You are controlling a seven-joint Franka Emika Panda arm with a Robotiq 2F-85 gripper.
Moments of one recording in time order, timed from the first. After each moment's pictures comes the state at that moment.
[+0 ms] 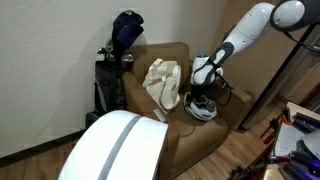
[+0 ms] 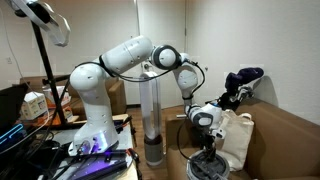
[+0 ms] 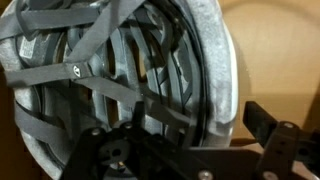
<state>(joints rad) -0.08 1.12 -0.04 -1.70 0.04 2.70 0.01</state>
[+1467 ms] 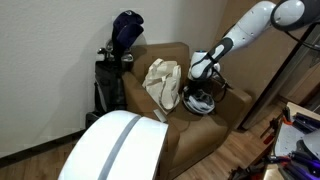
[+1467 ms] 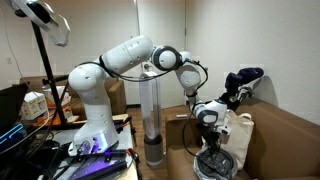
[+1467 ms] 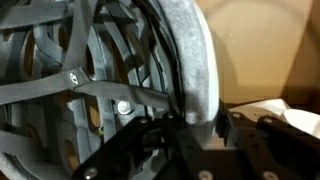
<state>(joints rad) -0.13 1.11 0.02 -1.62 0.04 2.67 -0.02</state>
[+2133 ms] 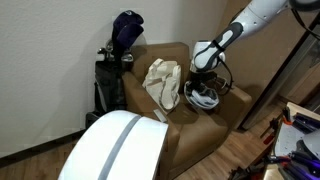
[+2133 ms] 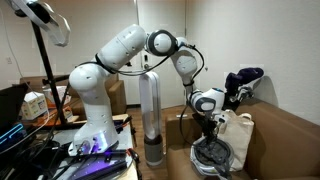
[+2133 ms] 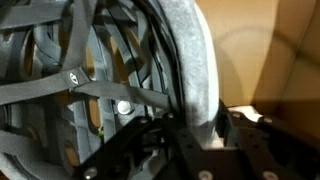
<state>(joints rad) -0.11 0.91 0.02 -1.80 0.04 2.61 -0.02</state>
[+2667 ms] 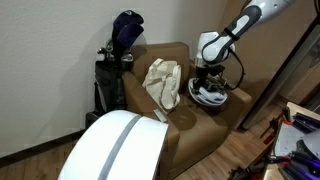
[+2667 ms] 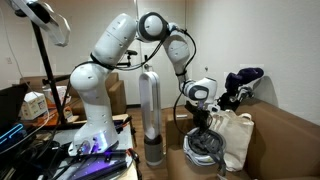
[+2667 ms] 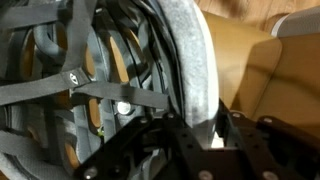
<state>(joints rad) -0.07 0.69 0.02 -2.02 0.00 2.55 -0.10</state>
